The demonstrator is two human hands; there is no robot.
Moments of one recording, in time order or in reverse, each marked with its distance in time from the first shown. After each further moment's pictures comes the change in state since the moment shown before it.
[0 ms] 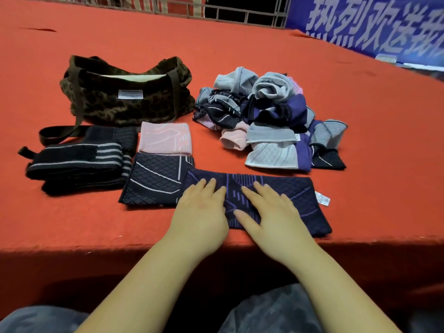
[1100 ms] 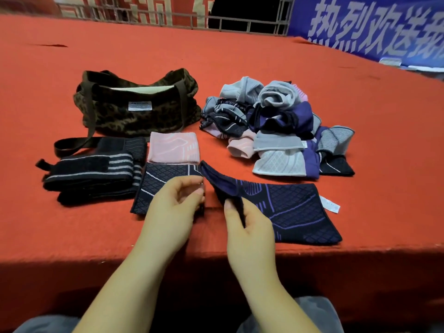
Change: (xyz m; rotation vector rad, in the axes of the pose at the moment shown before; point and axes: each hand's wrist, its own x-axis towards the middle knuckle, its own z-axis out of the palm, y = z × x) left_hand -0.018 -0.034 -0.027 -1.227 0.328 -0.332; right_hand -0.010 -0.083 0.013 0.984 0.466 0.113
